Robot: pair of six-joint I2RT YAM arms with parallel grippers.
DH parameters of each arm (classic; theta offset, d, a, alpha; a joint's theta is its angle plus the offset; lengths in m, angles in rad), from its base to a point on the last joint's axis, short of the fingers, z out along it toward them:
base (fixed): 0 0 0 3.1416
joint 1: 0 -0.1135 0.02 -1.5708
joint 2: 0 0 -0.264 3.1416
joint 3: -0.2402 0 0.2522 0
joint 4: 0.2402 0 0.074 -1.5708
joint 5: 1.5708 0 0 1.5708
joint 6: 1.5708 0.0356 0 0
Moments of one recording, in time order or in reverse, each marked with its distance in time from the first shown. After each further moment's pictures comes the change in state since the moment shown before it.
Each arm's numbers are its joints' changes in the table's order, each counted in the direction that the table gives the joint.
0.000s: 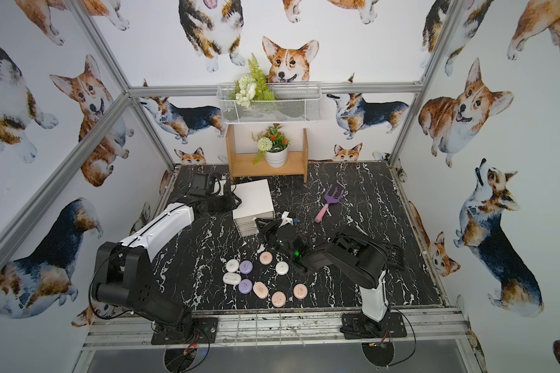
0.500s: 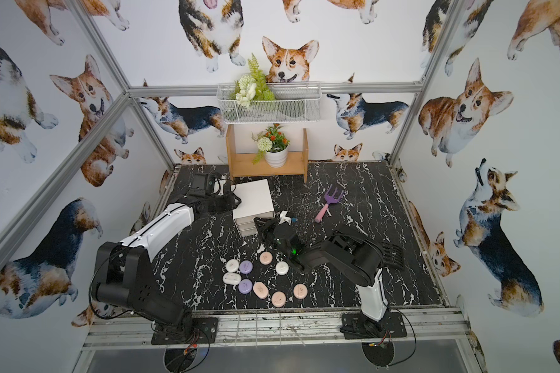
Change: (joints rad) left arm -0.001 0.000 0.007 -0.016 -0.002 0.000; right arm 0.008 -0.035 -0.040 0.008 0.007 0.026
